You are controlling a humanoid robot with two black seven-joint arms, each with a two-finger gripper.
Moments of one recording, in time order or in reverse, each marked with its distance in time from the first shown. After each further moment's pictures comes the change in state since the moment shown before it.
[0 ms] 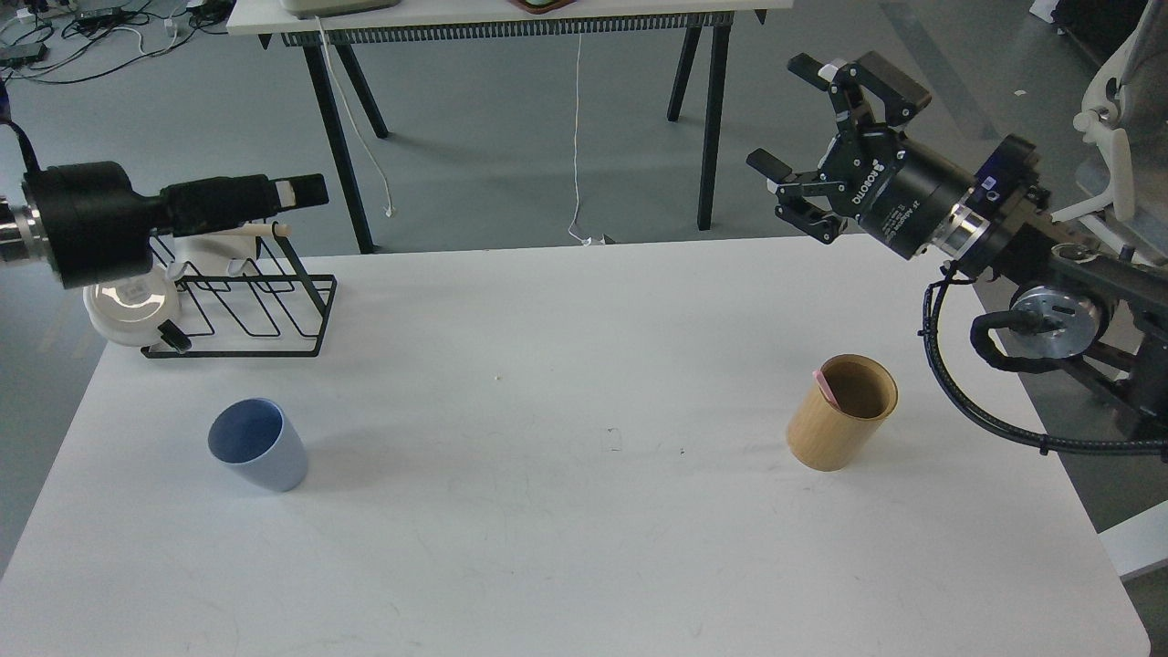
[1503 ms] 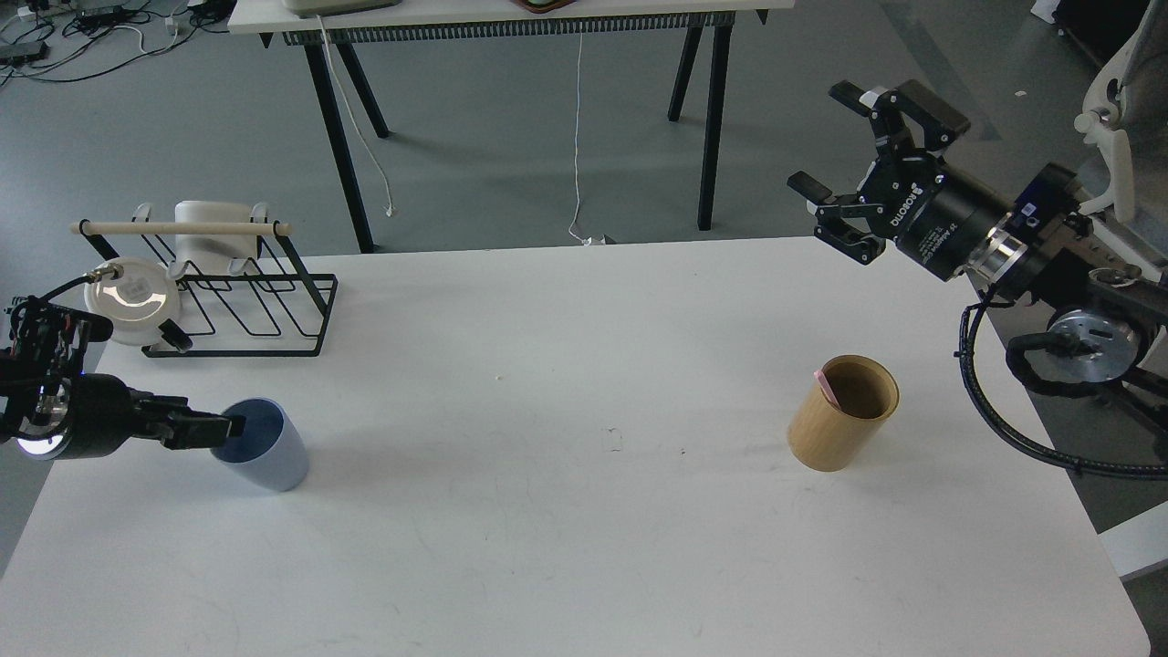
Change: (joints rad) left arm 0.120 -0.215 0.178 0.469 0.414 0.084 0.000; right arm -0.053 -0.059 0.019 0.002 0.001 0.003 0.000
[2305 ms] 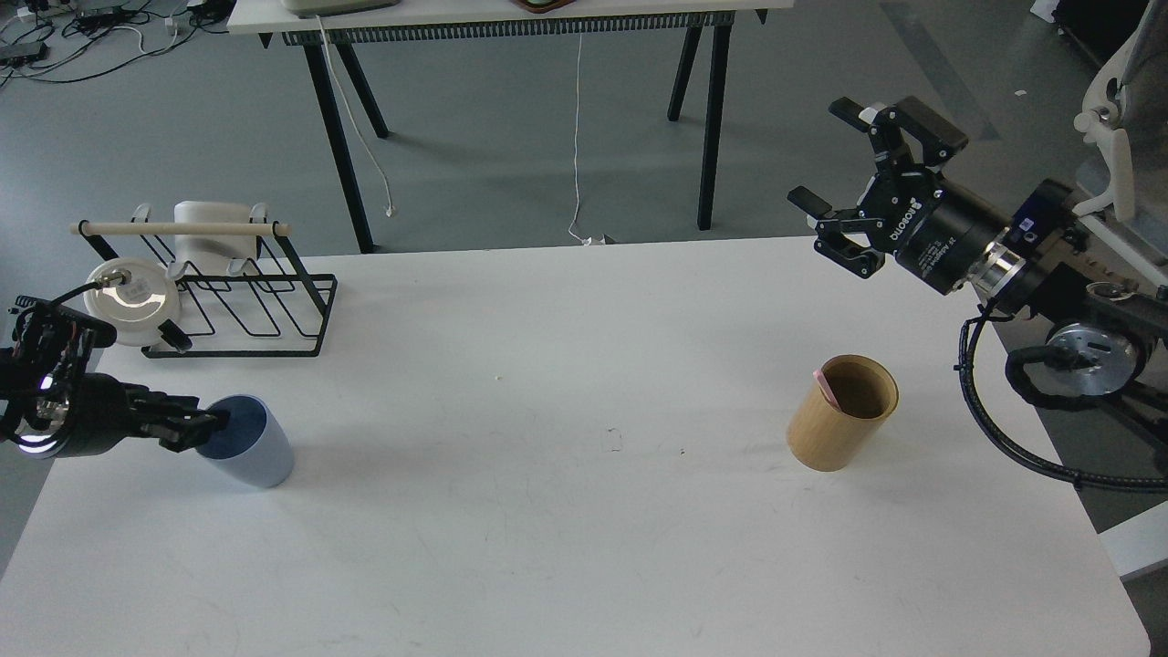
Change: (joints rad) left arm 0.009 -0.001 -0.003 0.013 0.072 0.056 0.000; right arm -0.030 0.000 0.005 0.006 0.000 0.000 0.000
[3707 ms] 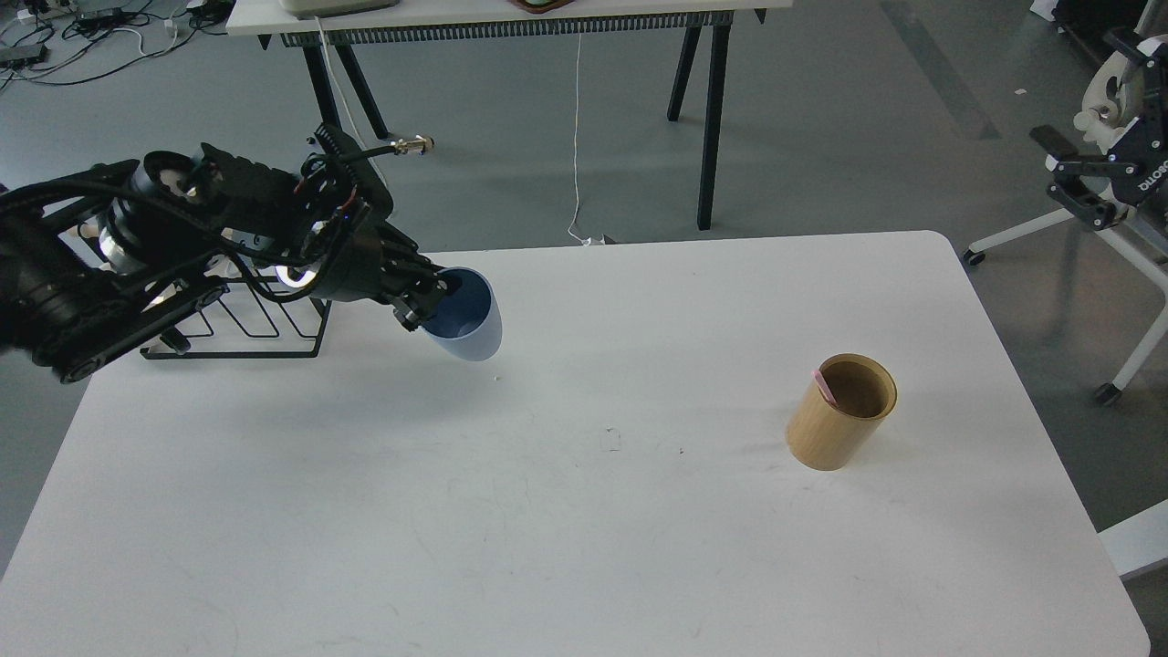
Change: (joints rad) left arm -0.543 -0.395 0.188 -0.191 0.259 -0.140 0.000; right arm -0.086 -0.324 0.079 -0.119 0.137 0.038 0.000
